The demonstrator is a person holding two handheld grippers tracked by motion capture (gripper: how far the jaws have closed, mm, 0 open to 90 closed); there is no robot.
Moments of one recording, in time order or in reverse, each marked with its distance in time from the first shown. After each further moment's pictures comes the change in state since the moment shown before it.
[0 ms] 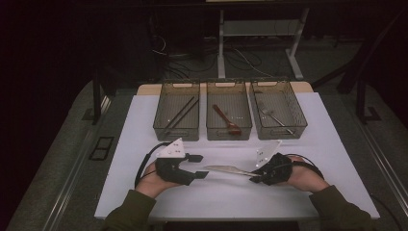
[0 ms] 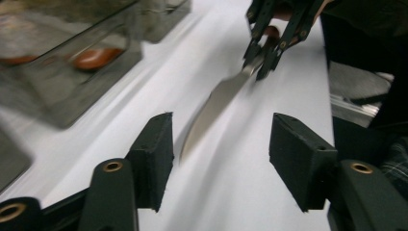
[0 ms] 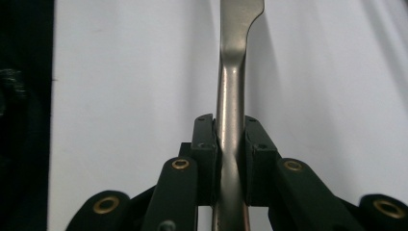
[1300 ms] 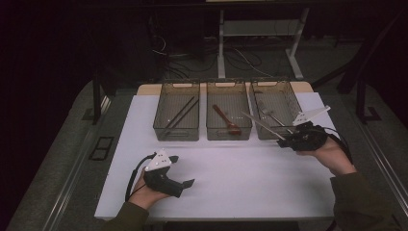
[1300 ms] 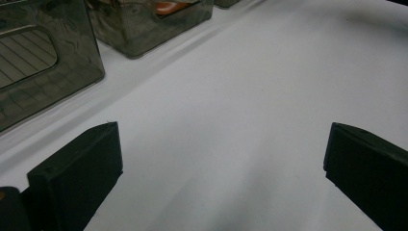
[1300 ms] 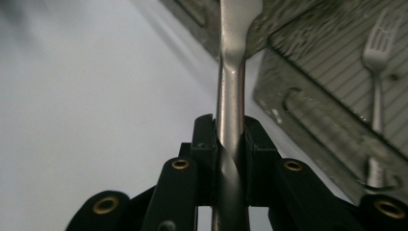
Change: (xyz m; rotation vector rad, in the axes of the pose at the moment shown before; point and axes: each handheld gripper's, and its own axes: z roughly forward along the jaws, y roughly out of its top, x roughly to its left) left arm -0.002 -0.049 -0.006 -0.014 0.219 -0.125; right arm -0.067 -0.040 -0.082 -0.152 -0.235 0.416
